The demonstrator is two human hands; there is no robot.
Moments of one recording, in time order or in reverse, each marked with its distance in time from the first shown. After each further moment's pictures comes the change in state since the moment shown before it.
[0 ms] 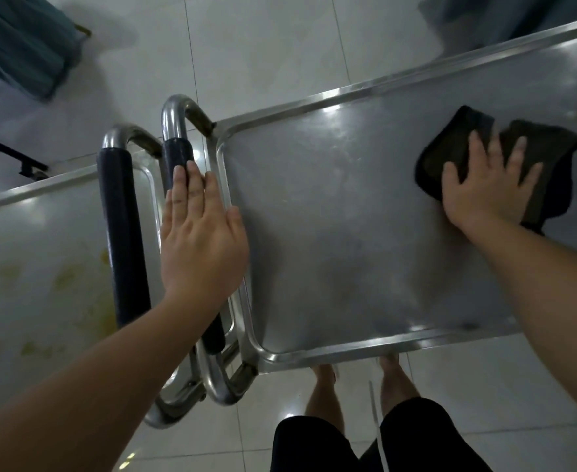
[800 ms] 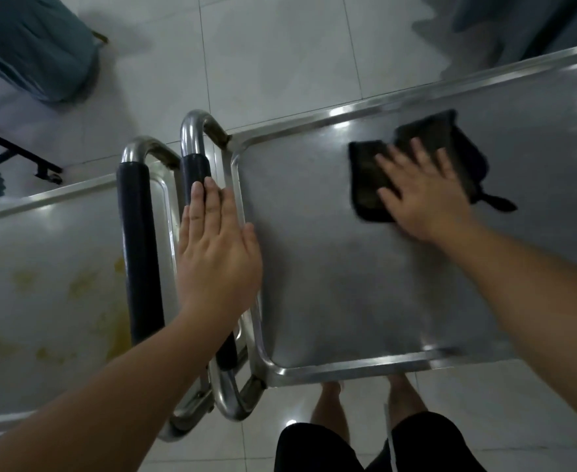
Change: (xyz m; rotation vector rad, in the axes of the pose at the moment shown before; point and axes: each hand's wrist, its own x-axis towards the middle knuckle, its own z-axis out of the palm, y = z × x) left_hand 0.001 -0.002 0.001 0.008 0.006 0.012; right_hand -0.005 -0.078 0.003 -0.058 -0.036 -0.655
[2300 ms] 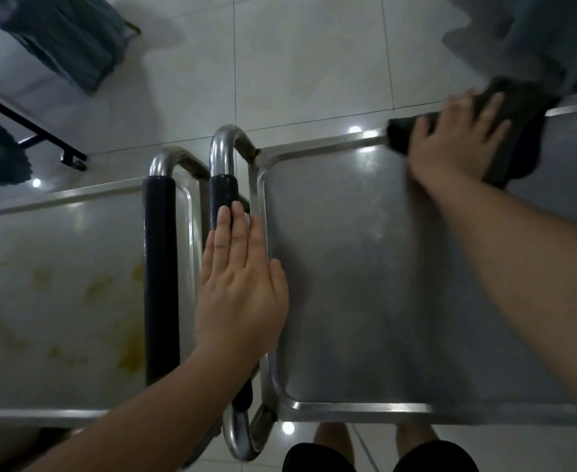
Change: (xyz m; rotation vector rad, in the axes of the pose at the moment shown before) left_hand -0.001 0.001 -0.005 -0.028 0.030 0.016; right_hand 0.137 -0.035 -0.036 0.136 0.094 0.553
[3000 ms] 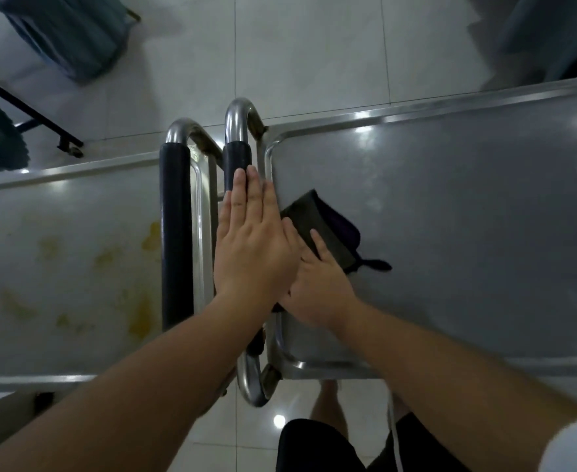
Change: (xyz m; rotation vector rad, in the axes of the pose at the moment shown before) left_hand 0.000 0.000 0.002 0.050 -0.049 -0.013; right_hand -0.275 -0.040 0.074 -0.021 -0.280 -1.024
